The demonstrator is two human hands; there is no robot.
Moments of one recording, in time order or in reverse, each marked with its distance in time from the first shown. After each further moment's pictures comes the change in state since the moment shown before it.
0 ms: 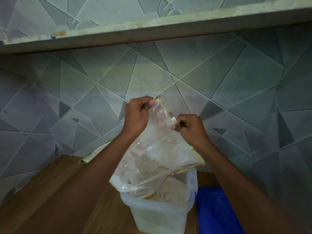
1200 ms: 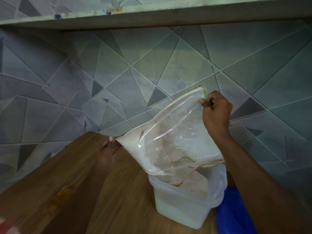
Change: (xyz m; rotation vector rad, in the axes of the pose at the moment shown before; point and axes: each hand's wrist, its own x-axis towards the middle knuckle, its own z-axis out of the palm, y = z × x) left_hand -0.152 -0.195 -0.162 -0.363 0.298 -0.752; right_hand 0.019 -0.052 0.051 -0.029 0.375 -0.062
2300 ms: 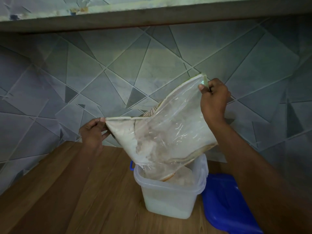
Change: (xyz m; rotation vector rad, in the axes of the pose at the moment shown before) left_hand 0.020 0.070 0.057 -0.133 -0.033 0.180; right_hand 0.022 0.005 -0.049 -0.015 0.197 0.094
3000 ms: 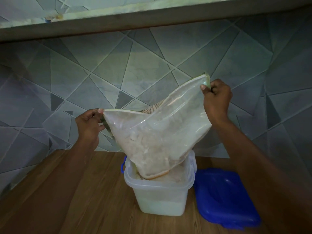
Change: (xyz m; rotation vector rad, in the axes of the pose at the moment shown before) left_hand -0.010 0.039 0.058 0.134 -0.006 0.095; right_hand 0.013 0.032 -0.049 0.073 0.068 0.086
